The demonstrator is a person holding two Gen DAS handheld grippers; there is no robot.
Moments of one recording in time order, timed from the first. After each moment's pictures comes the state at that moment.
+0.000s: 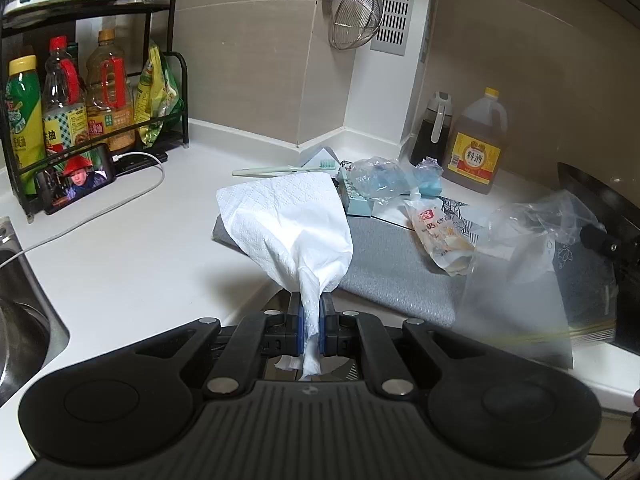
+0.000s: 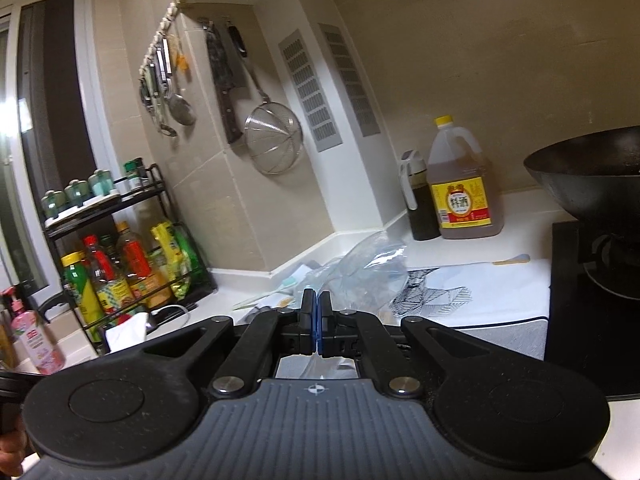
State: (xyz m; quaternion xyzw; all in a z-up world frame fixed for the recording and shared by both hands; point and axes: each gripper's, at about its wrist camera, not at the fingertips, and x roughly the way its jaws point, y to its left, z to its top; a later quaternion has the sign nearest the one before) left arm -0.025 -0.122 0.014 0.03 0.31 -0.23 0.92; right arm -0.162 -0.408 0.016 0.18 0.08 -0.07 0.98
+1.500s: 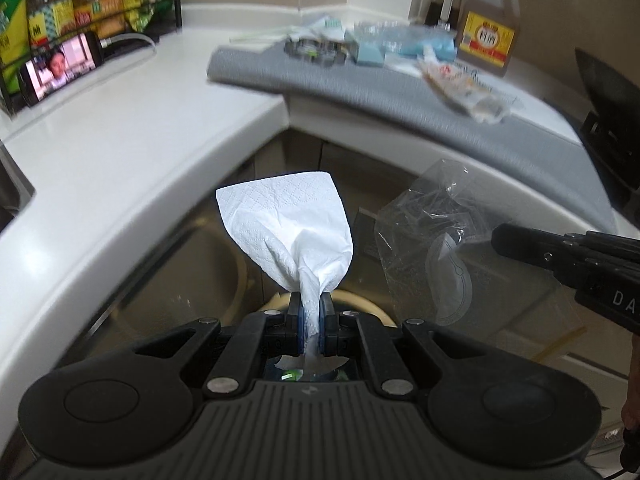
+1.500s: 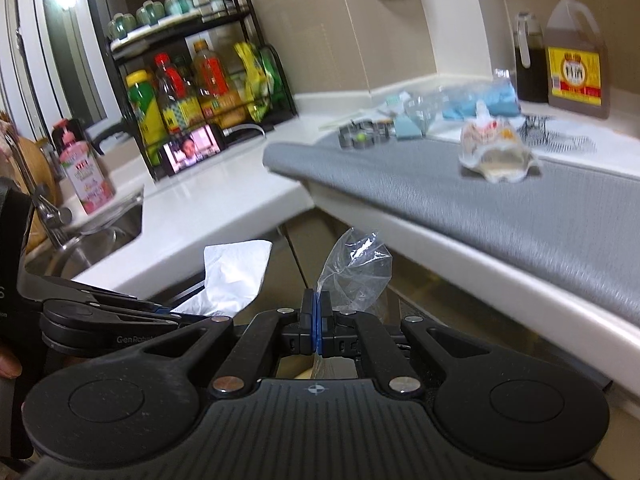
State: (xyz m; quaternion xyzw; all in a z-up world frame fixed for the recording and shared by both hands) left arm -0.045 -0.113 -0.105 0.08 0.44 -0.23 0.87; right arm -0.126 -0.303 -0.075 0.13 0.28 0.05 0.95
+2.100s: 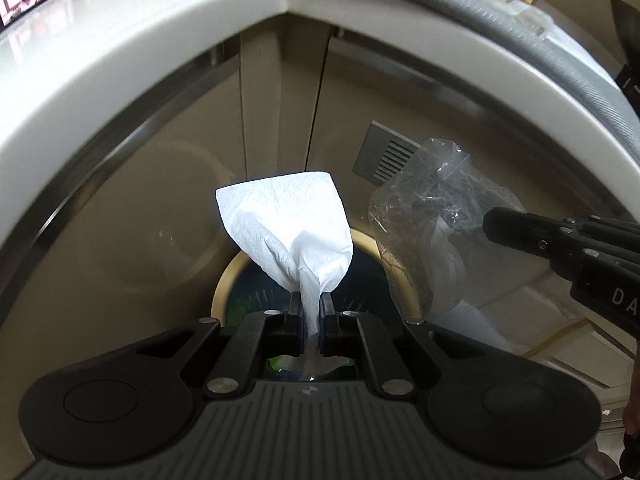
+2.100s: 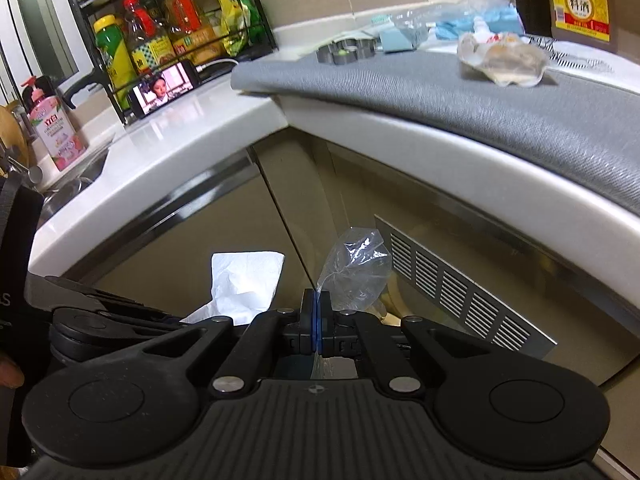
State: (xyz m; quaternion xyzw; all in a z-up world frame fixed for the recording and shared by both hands) left arm -0.020 -0.128 -0.179 0.09 0.52 -0.21 0.82; right arm -0.094 -0.303 -0.135 0.13 0.36 0.05 0.92
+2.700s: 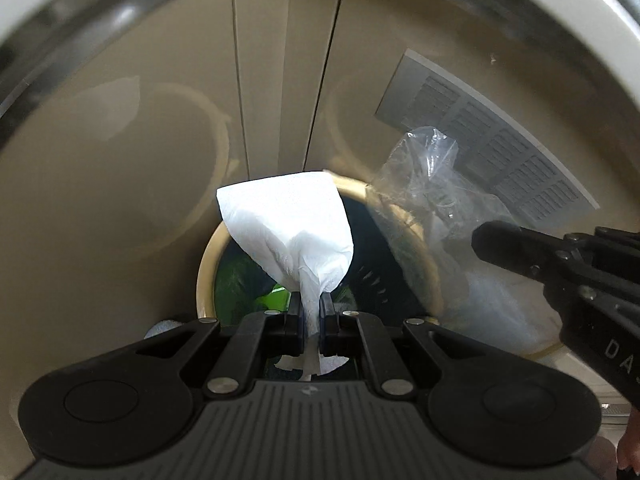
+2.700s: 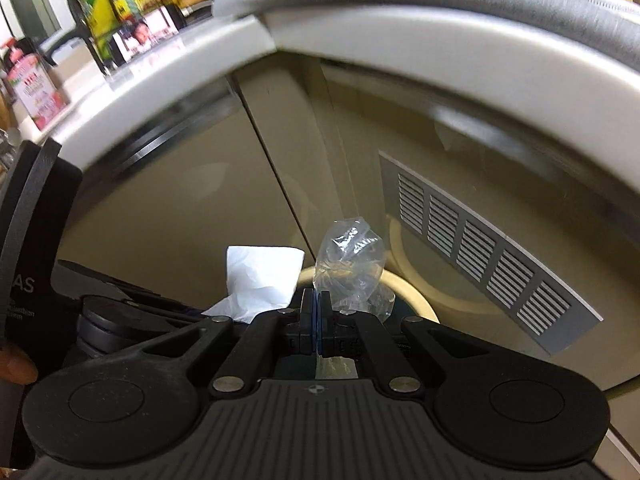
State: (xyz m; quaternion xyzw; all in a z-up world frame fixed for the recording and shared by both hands) left arm 0.012 -0.148 -0.246 0.10 0.59 -0.19 0.78; right arm -0.059 -0.296 -0.190 0.12 0.42 0.05 0.90
